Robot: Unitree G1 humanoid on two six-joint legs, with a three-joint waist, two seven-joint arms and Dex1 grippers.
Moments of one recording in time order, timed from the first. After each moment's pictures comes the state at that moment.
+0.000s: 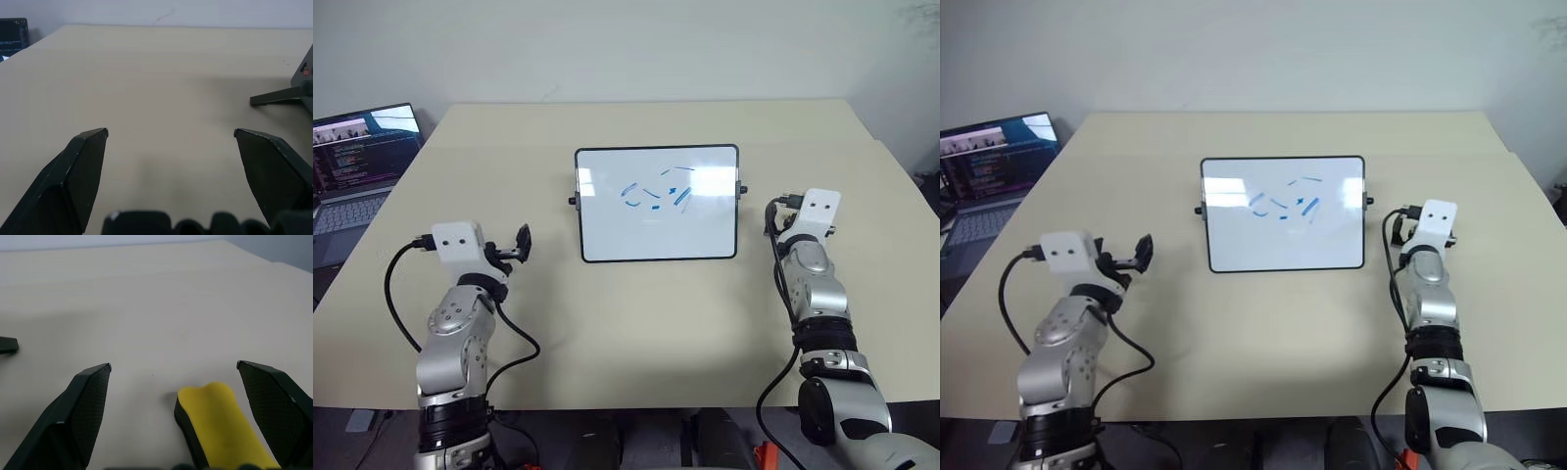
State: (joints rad) left arm -0.21 0.33 0.32 -0.16 -0.29 0.41 -0.13; right arm -0.63 -0.22 -0.24 0.45 0.08 0.19 -0.14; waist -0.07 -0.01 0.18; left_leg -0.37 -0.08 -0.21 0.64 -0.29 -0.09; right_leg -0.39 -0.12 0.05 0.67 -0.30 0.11
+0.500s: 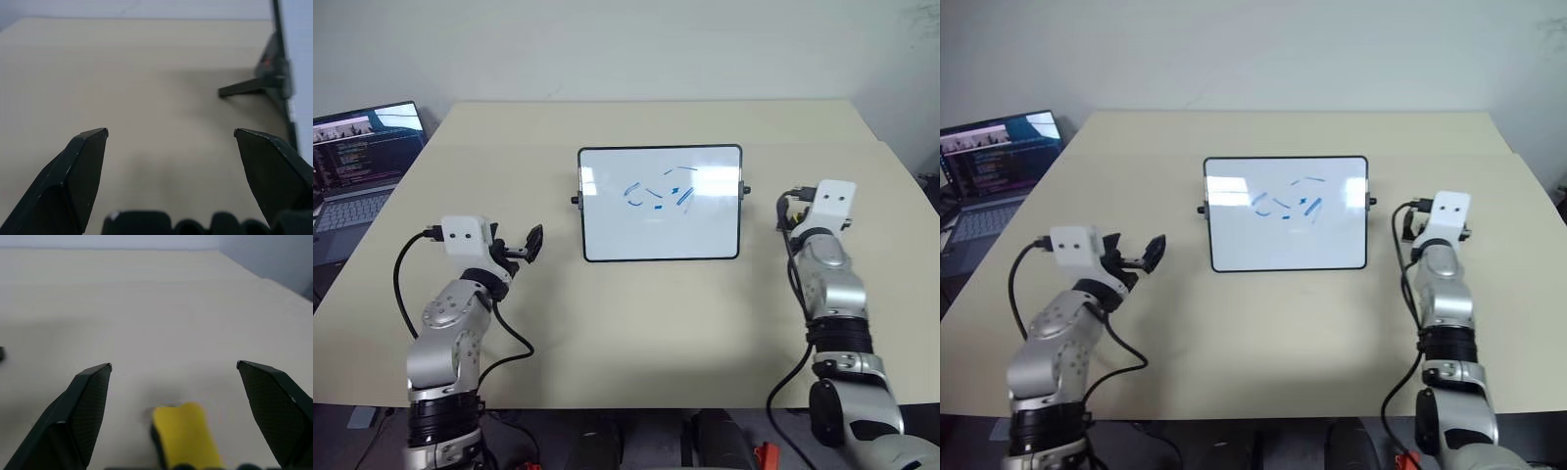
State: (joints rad) left arm -0.22 0.46 0.30 -0.23 -0.41 0.54 -0.34; right arm -0.62 -0.35 -0.24 0.32 0.07 0.41 -0.09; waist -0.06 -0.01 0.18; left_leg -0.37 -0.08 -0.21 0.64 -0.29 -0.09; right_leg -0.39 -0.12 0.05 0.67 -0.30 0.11
